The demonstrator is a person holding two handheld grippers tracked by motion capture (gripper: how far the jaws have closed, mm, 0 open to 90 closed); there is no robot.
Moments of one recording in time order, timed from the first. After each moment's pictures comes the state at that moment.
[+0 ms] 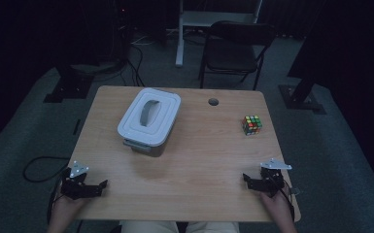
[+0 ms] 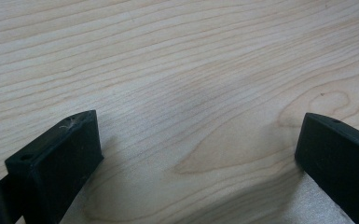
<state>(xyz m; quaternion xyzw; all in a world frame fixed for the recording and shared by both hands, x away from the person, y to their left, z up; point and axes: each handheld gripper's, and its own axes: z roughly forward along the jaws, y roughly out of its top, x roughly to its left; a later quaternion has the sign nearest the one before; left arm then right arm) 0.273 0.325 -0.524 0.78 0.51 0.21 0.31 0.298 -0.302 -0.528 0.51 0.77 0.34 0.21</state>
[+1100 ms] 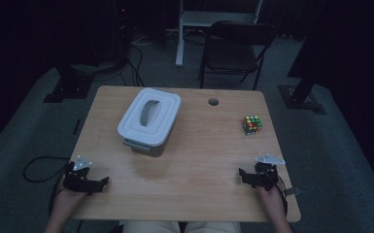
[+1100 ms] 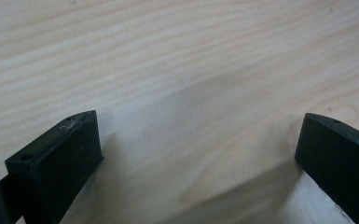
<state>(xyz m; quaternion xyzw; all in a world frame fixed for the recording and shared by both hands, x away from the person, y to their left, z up) 0.296 0.324 -0.519 0.79 0.50 0.19 0.30 0.314 -0.282 -0.522 0.53 0.75 0.32 0.22</state>
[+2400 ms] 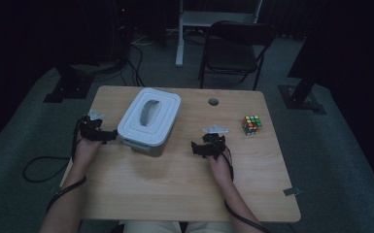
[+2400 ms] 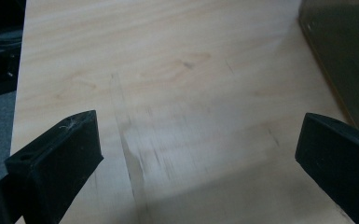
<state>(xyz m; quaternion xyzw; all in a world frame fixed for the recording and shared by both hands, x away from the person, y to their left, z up) 0.458 0.311 -0.493 0.75 0.52 0.26 0.31 0.420 -0.125 -0.513 0.48 0.77 0.37 0.21</state>
